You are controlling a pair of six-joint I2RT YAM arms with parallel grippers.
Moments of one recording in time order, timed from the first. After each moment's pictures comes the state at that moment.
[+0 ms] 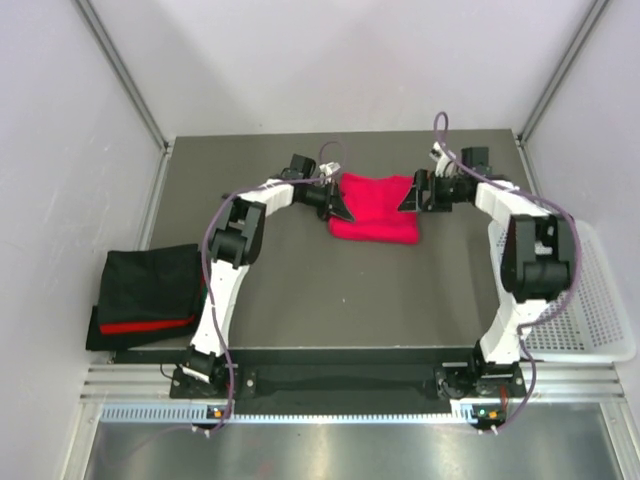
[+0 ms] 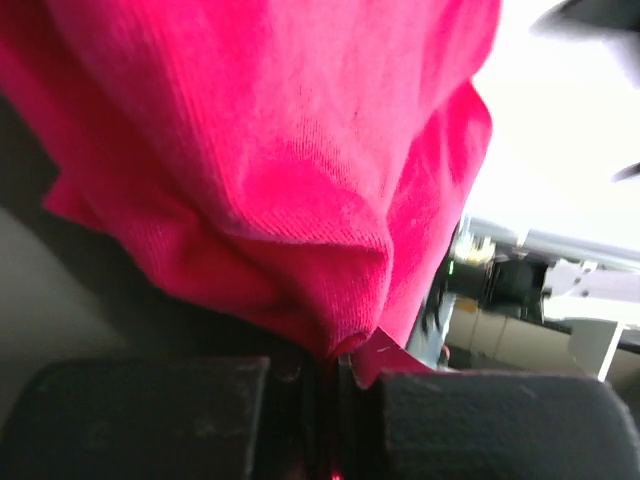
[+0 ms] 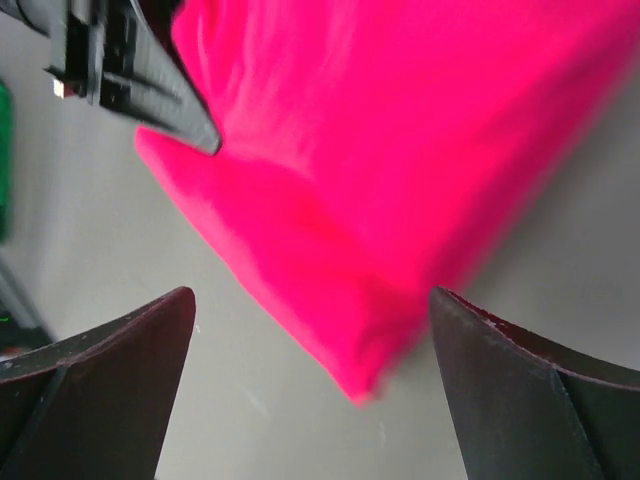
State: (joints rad) left arm -0.36 2.57 1.96 -0.27 1.08 -0.54; right arm 0.03 1.90 1.33 -0.37 -0.74 0.05
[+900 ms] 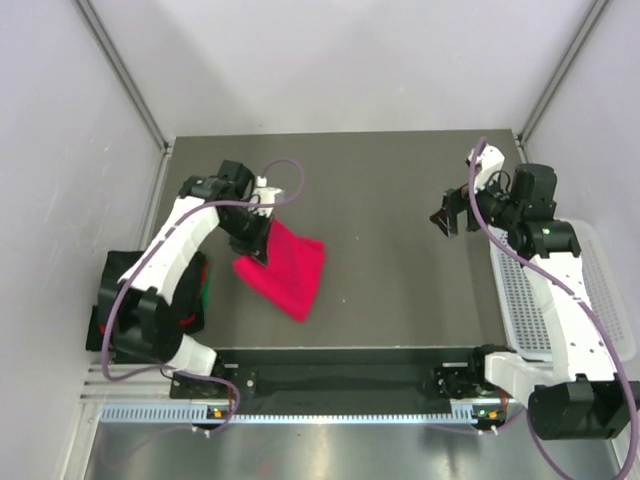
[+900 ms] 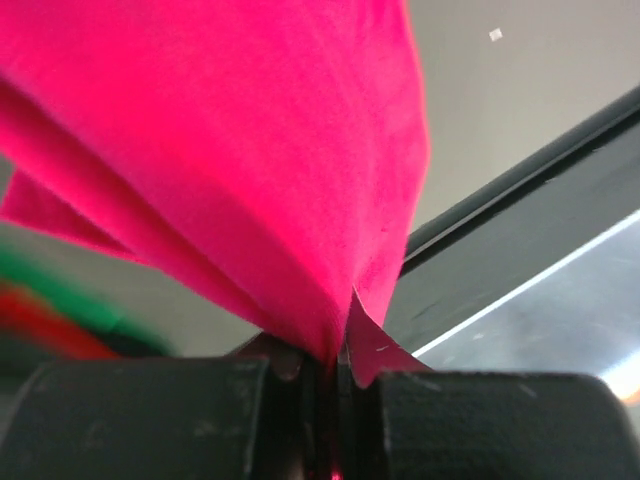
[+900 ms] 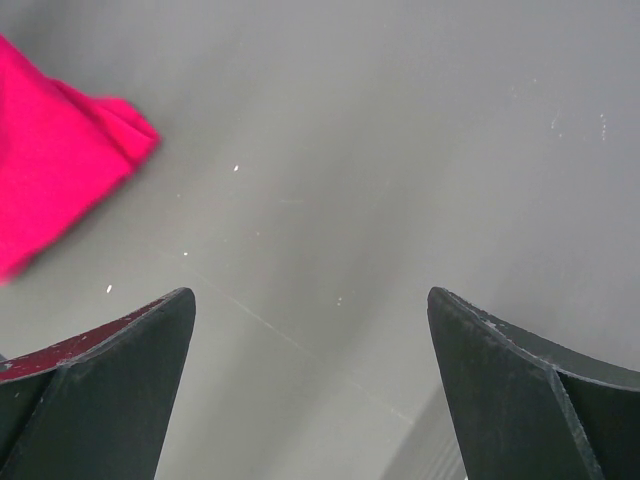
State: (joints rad) left arm -0.28 1.50 1.38 -1.21 0.38 0.13; right arm 0.02 1.05 1.11 -0.61 -0.52 -0.23
